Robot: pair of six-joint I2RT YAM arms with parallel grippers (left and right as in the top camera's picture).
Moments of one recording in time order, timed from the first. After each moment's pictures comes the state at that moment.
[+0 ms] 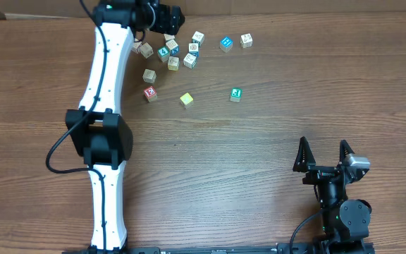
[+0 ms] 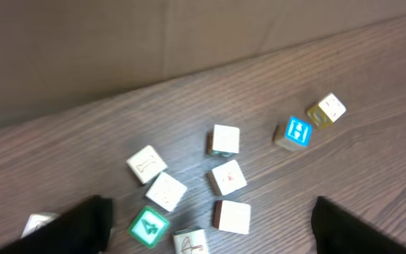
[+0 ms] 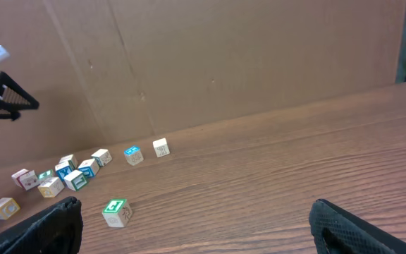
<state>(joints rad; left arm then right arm) -0.13 2.47 2.53 -0.89 0.31 0.06 0.11 0.01 0.02 -0.02 0.11 0.23</state>
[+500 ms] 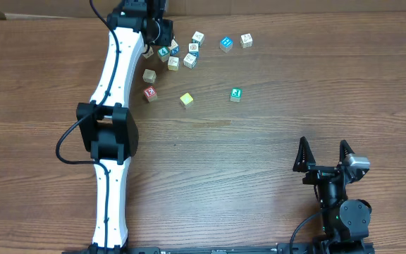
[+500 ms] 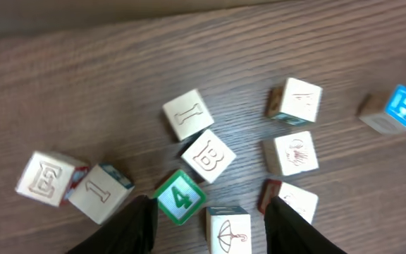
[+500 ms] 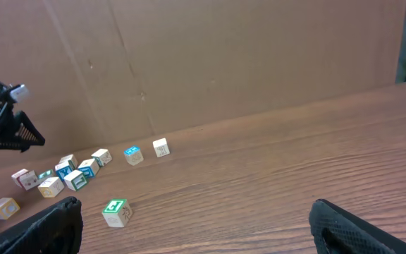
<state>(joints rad) -0.15 2.57 2.53 -0.95 0.11 -0.05 0.11 0.01 0.02 -0.02 0.11 0.23</state>
